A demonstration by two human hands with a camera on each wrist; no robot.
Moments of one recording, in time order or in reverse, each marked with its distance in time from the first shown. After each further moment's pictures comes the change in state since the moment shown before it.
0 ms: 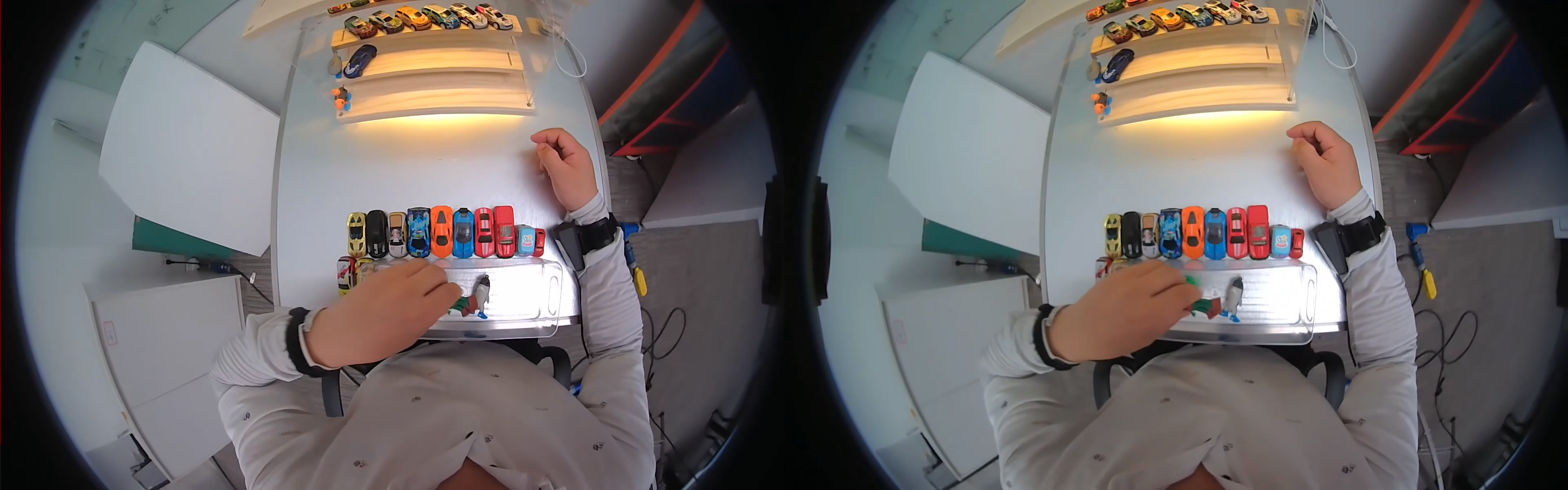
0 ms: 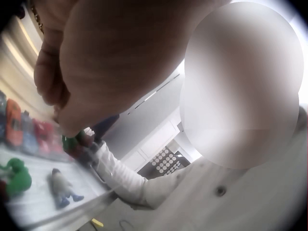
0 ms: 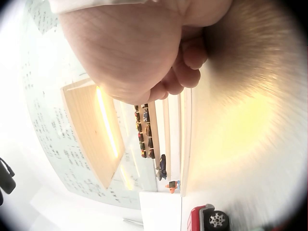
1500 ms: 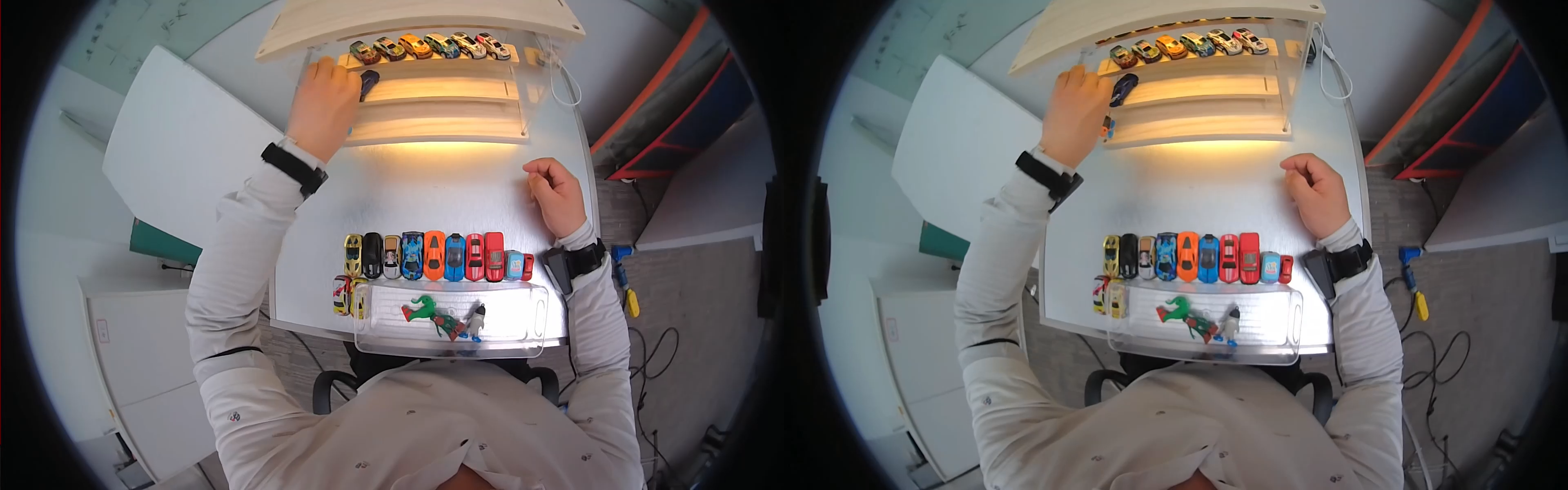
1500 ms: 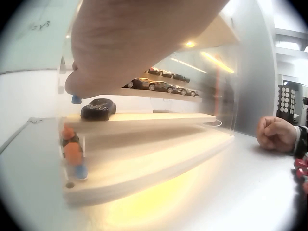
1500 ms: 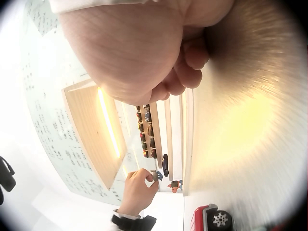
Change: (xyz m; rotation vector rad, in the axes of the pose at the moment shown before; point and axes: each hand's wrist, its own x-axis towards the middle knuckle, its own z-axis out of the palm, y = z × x) left_hand 0.087 -0.189 -0.112 1.169 0.436 -0.240; right_hand -0.002 -0.003 -0.001 0.010 -0.016 0.008
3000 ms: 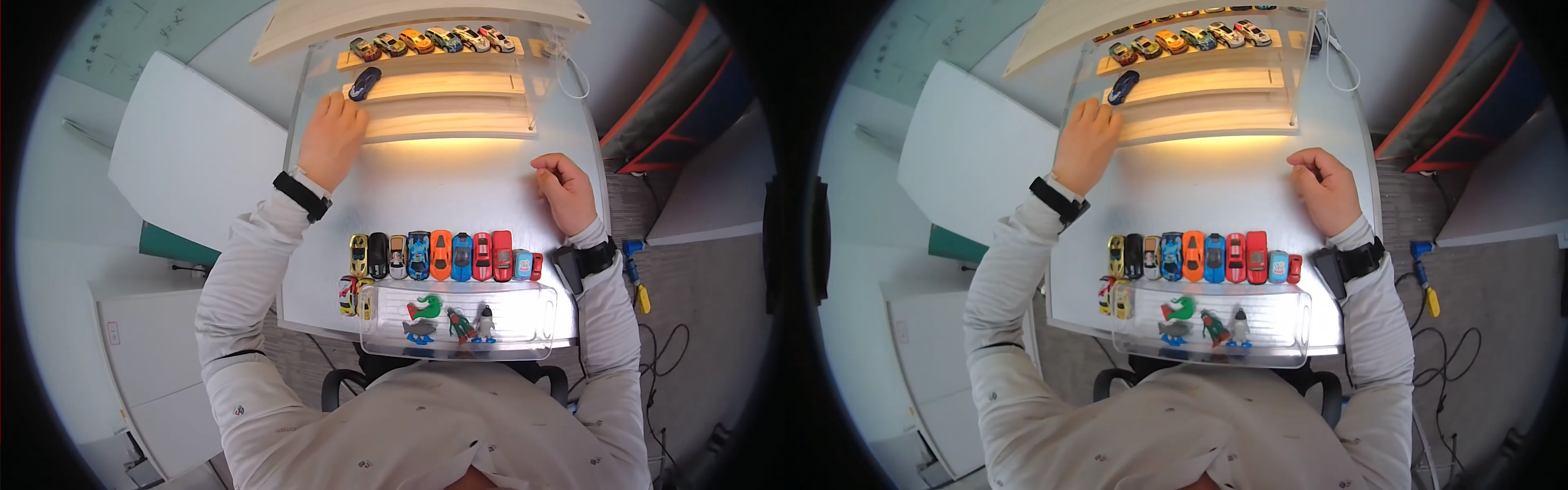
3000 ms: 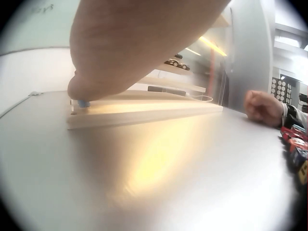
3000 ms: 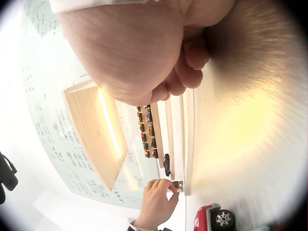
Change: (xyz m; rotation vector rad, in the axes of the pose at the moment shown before) left_hand -0.037 0.023 0.018 0.020 -0.079 0.102; right_hand 0.000 -0.001 0.000 -0.004 0.008 0.001
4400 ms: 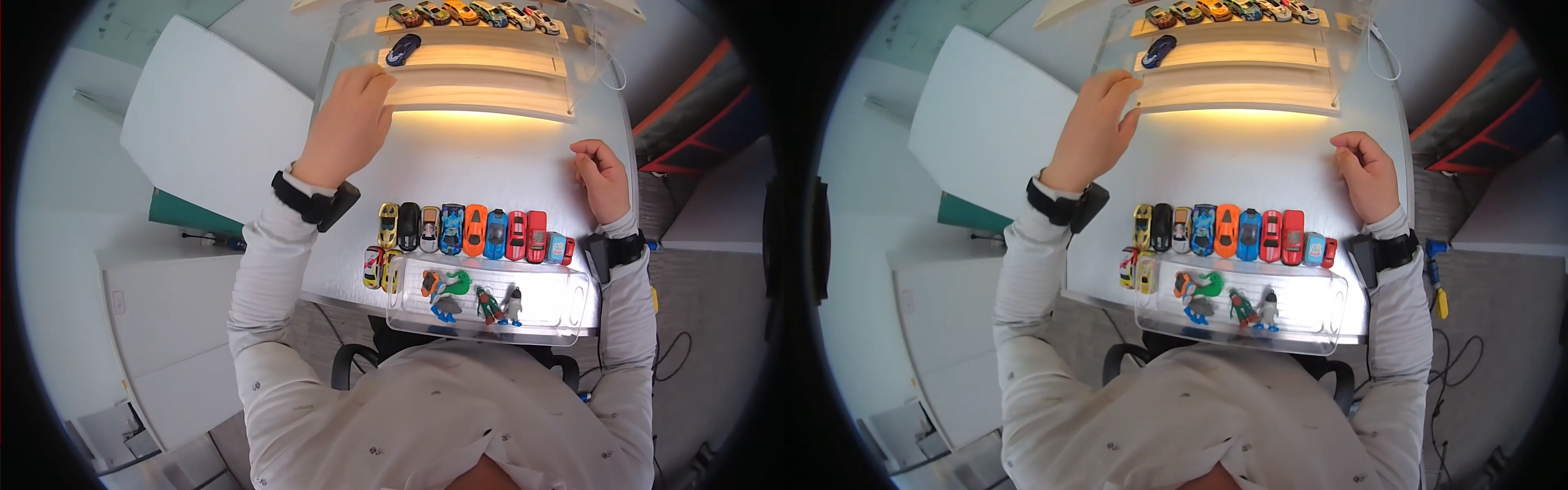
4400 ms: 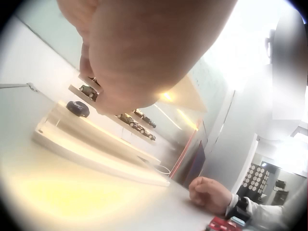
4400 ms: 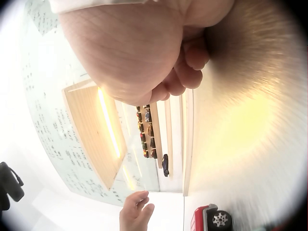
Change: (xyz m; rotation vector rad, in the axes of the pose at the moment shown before) left_hand -0.032 -0.001 -0.039 -0.653 0.162 -0.228; right_hand 0.001 0.004 -0.002 0.018 -0.038 -0.019
